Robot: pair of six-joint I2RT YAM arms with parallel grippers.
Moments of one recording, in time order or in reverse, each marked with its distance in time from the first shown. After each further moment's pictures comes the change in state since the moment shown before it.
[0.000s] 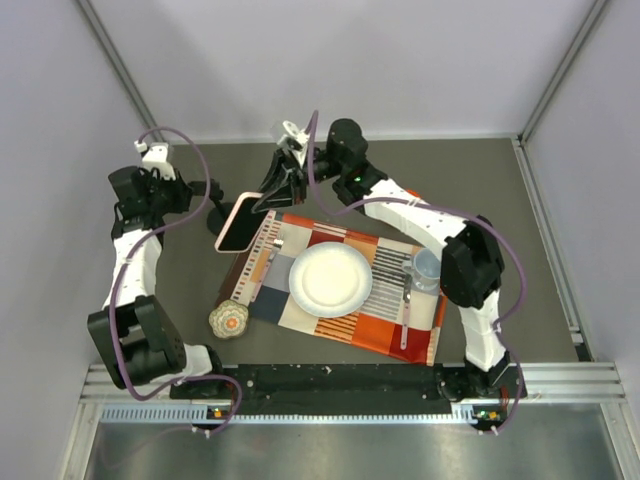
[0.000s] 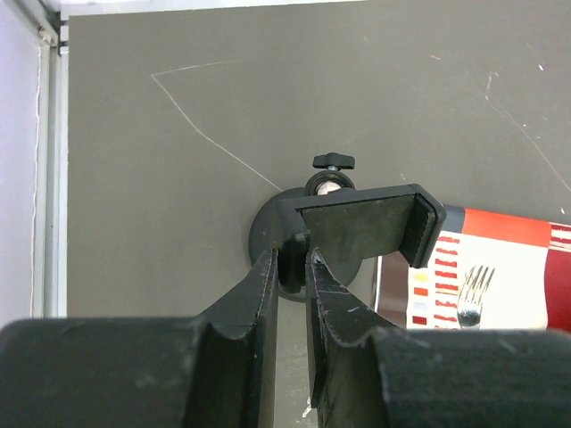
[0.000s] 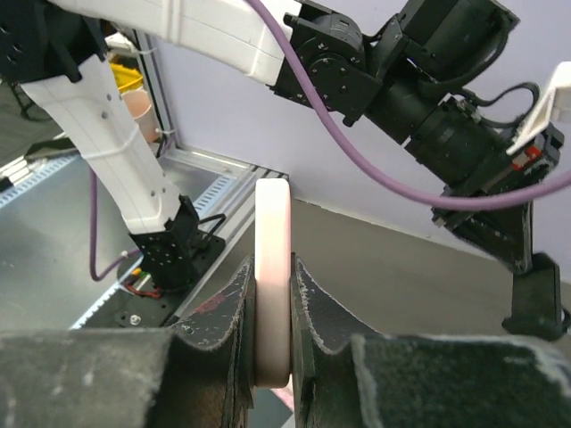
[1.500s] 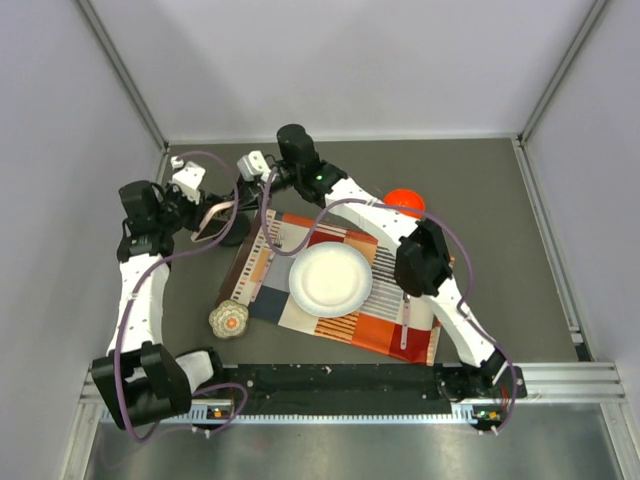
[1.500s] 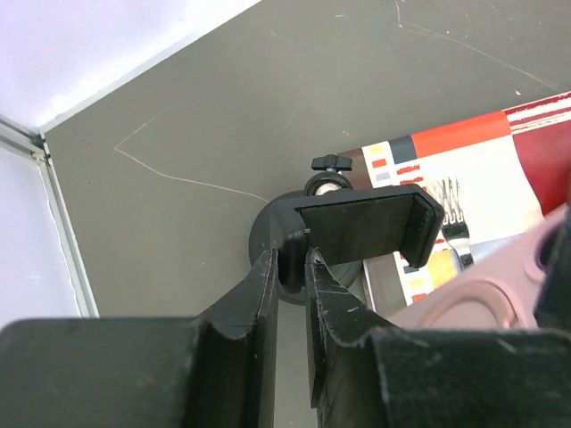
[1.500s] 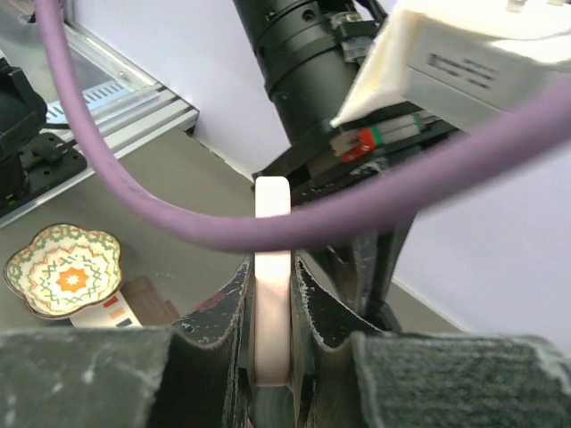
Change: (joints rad) left arm -0.079 -0.221 -0.111 -0.122 0.146 0.373; right arm 0.084 0.406 0.557 -0.575 0.024 -0.817
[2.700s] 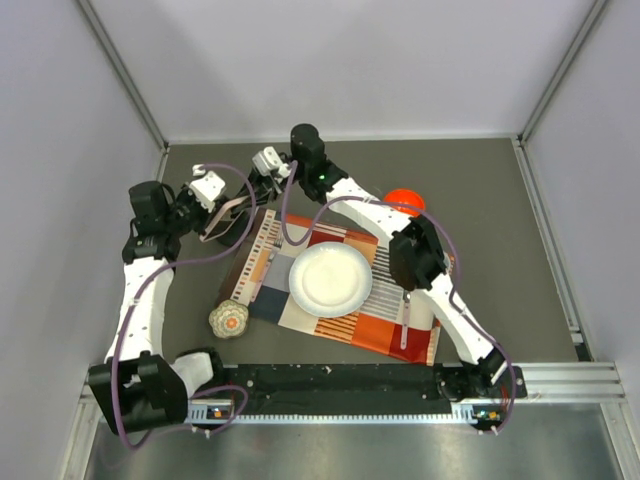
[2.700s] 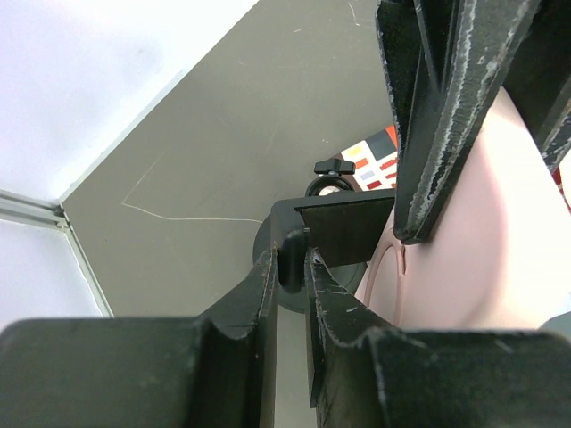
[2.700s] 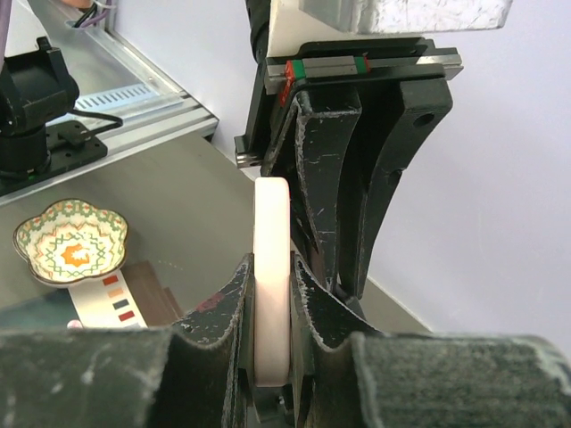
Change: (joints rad) left arm -0.076 -0.034 0.000 -0.058 0.035 0.208; right arm -0.067 0.122 0.057 0.356 -0.193 0.236
